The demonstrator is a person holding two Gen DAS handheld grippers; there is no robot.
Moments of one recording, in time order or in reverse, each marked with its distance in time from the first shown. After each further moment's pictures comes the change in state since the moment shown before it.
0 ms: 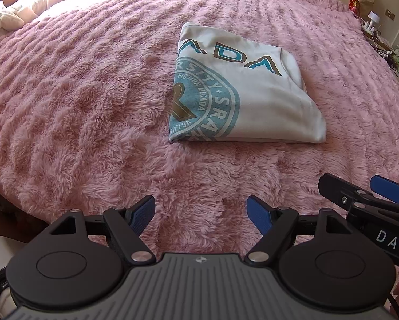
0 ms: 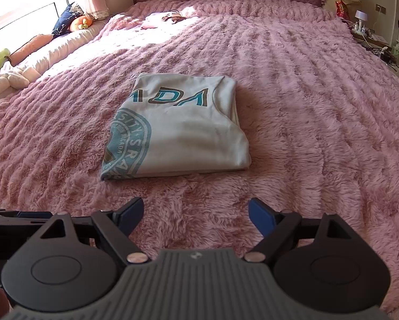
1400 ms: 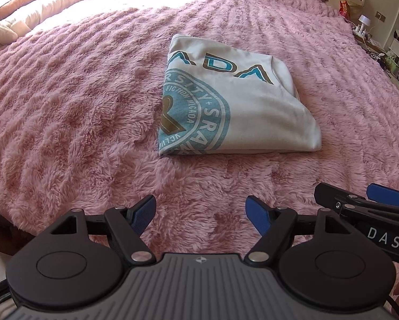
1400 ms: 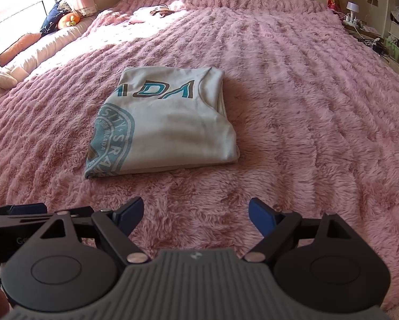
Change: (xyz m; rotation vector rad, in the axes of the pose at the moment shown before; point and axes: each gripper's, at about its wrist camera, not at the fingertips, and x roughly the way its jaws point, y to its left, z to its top) left arm 0.008 -0.007 0.003 0.031 -0.059 -0.018; right arm 0.014 -0.009 -0.001 0.030 0.029 -0.039
